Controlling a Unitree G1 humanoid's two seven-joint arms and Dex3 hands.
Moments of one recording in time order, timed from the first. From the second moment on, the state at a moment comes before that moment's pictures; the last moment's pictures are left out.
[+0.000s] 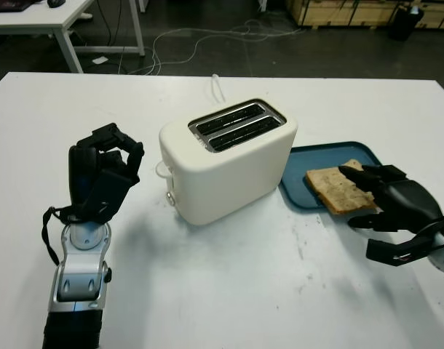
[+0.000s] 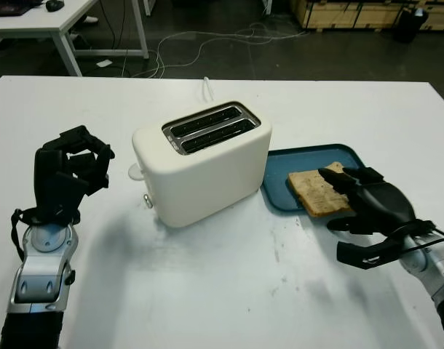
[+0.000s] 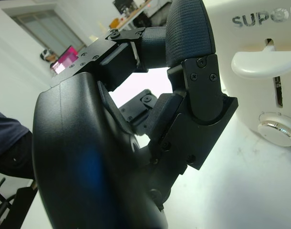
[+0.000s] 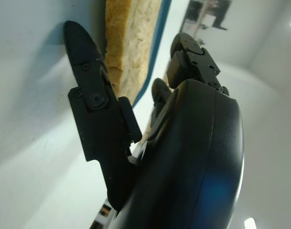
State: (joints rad) left arm -0.14 0.16 0.11 -0.14 0.20 0.01 0.14; right arm -0.30 -0.83 0.20 0.74 -0.77 -0.57 -0.30
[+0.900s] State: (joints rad) left arm -0.14 0.16 0.11 -0.14 0.20 -0.02 0.13; right arm -0.38 -0.86 0.38 0.73 -0.97 -0.51 -0.57
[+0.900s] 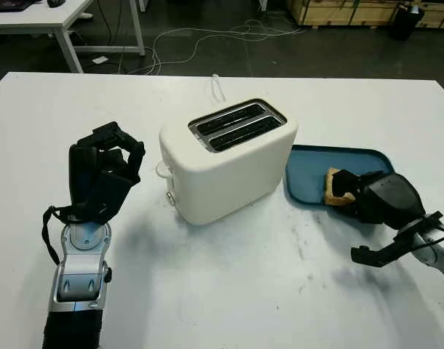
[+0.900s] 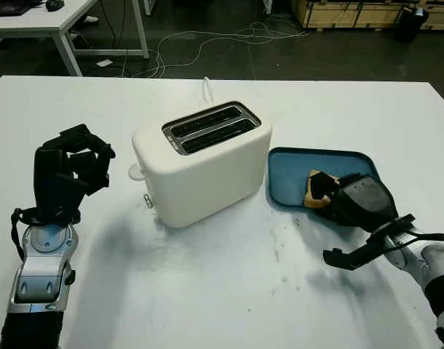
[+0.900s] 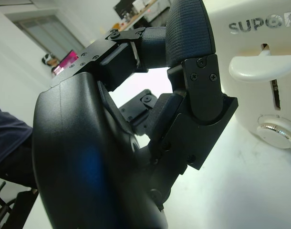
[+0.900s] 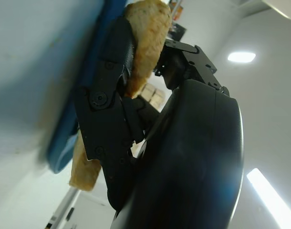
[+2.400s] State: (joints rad) left arm -0.13 0.15 0.11 -0.14 0.20 -0.02 0.14; right arm -1.15 -0.75 0.05 0.98 -0.14 -0.75 0.38
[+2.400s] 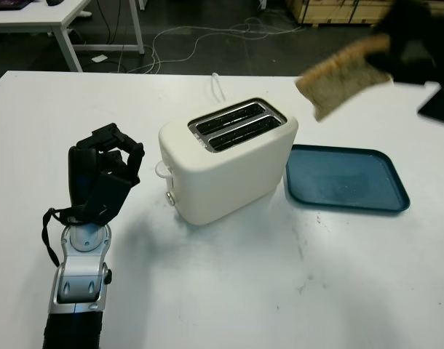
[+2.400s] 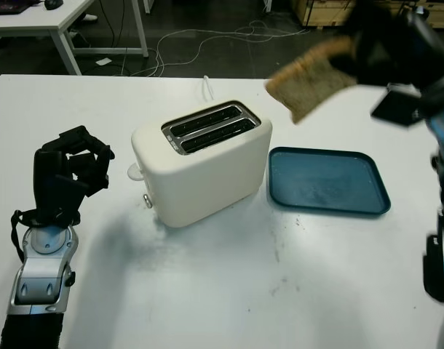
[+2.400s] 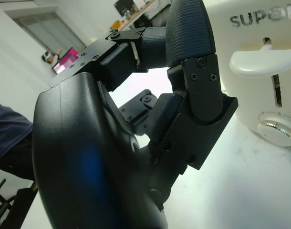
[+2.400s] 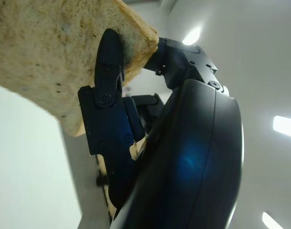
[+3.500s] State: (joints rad) left arm -0.13 0.15 0.11 -0.13 0.20 -0.03 0.14; right arm -1.44 -0.47 0.14 1.12 -0.22 -0.58 0.59
